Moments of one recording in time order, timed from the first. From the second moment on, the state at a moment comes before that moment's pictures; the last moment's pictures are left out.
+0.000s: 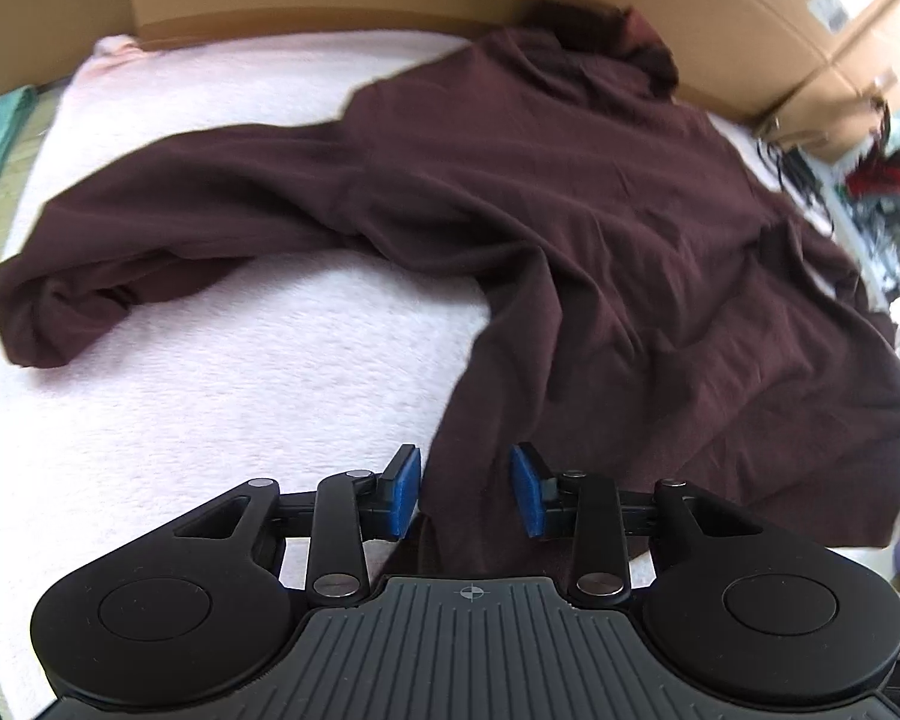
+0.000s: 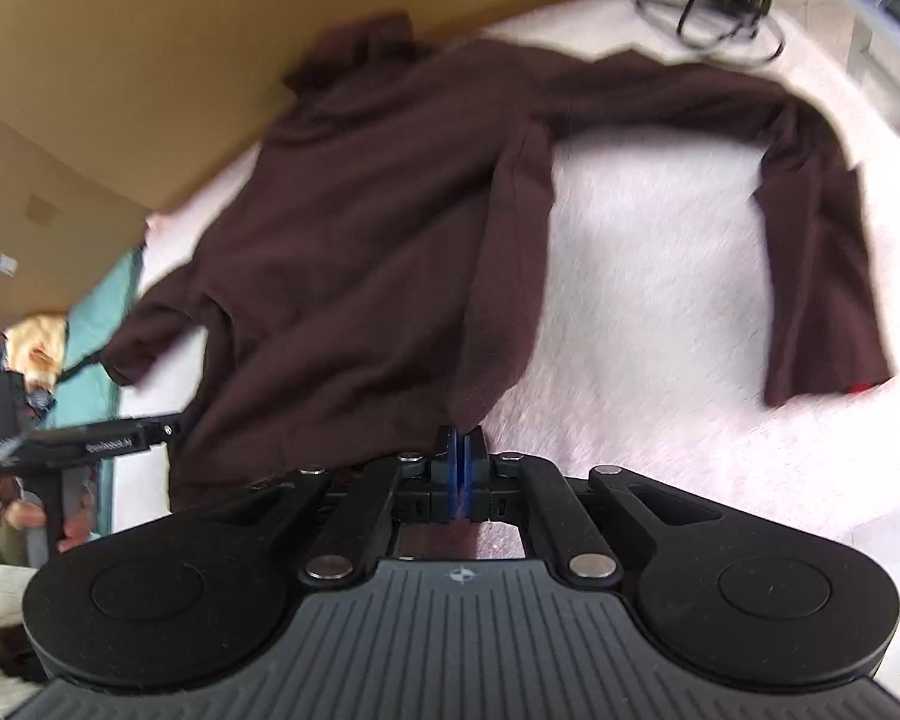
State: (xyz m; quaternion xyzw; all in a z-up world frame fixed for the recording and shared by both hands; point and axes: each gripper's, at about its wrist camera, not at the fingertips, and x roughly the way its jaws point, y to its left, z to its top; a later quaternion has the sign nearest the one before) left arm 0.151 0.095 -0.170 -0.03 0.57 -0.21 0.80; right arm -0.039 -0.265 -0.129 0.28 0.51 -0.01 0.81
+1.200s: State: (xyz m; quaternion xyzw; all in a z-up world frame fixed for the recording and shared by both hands) left arm 0.102 0.077 -0.182 0.00 0.59 -0.33 0.74; right arm -0.055 -0.245 -0.174 0.13 0.59 -0.08 0.79
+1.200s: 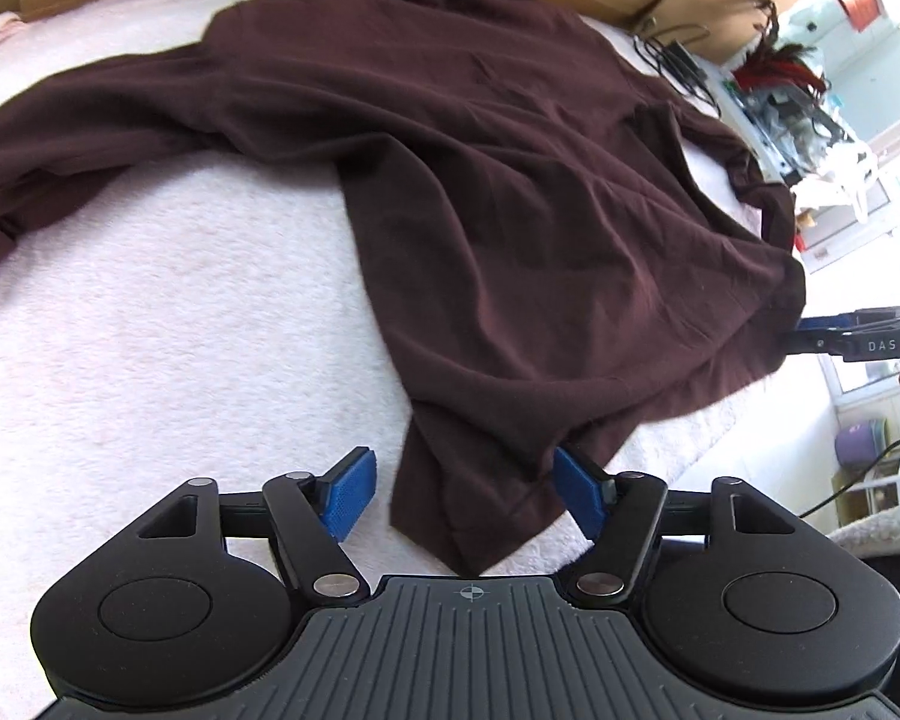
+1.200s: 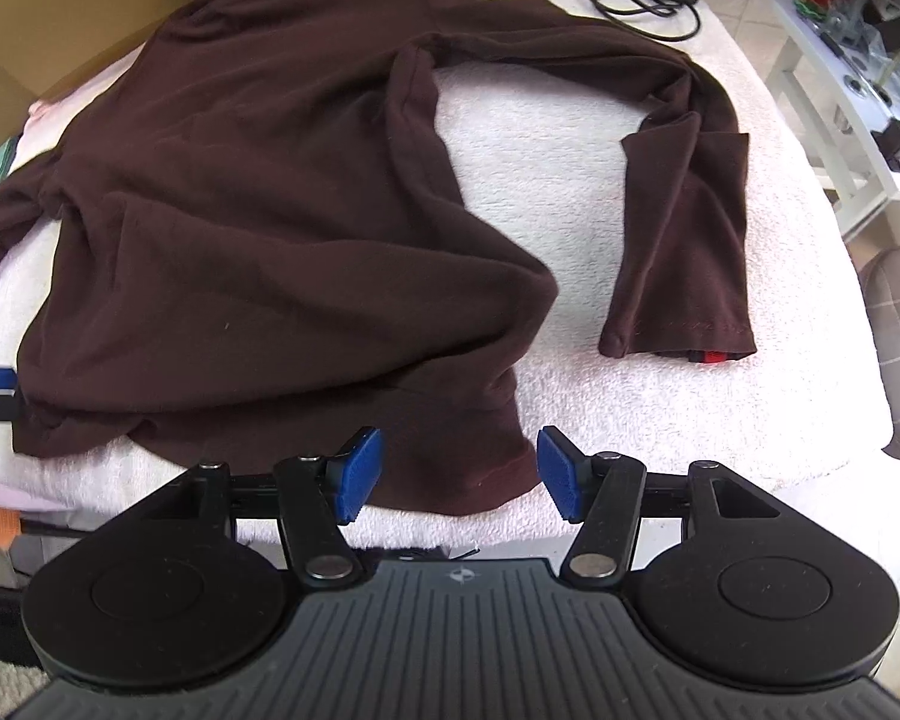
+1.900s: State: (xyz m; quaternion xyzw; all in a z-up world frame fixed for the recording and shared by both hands) left arm 0.075 0.057 -0.172 -0.05 0.60 -0.25 0.76; right arm -0.067 -0.281 -0.190 0.19 0.59 0.06 0.79
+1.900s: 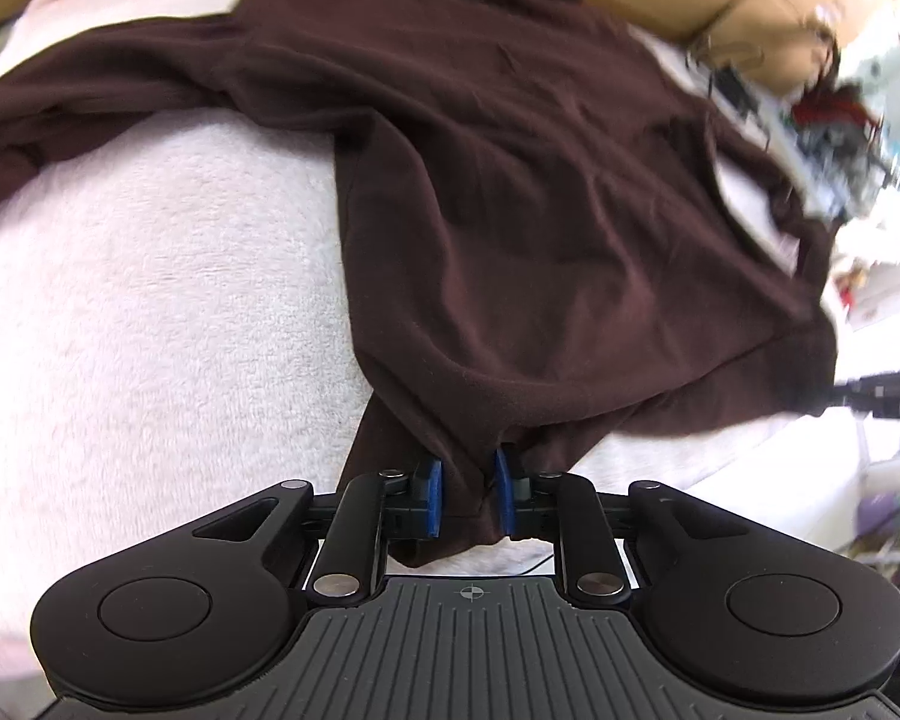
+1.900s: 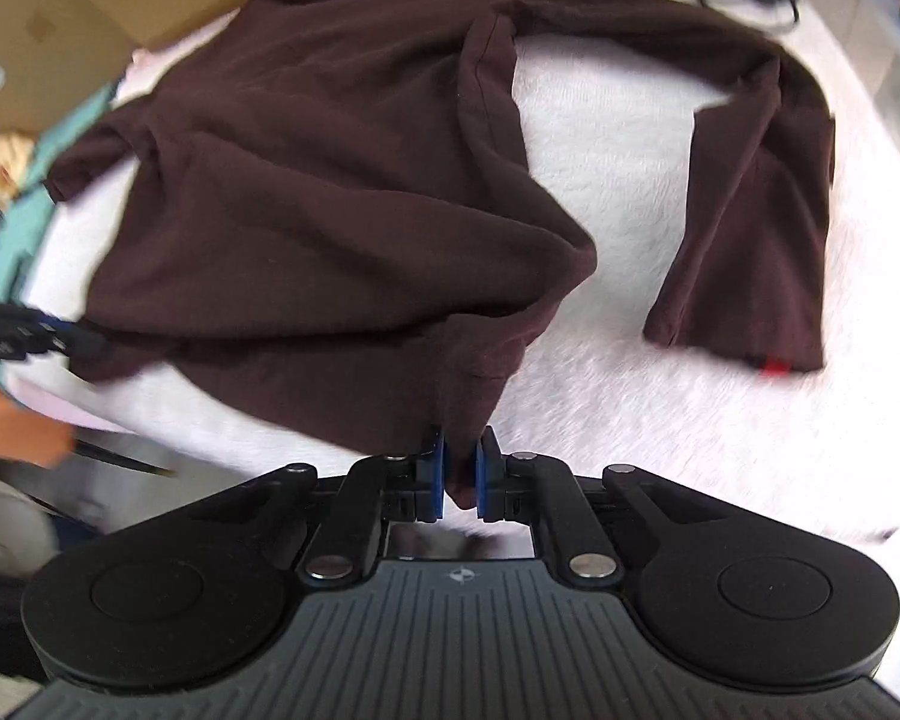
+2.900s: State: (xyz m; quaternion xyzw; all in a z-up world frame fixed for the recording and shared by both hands) left arm 0.043 0.024 -0.176 0.12 0.55 -0.22 0.80; right arm -0.105 -0.312 -0.154 0.29 0.57 0.06 0.77
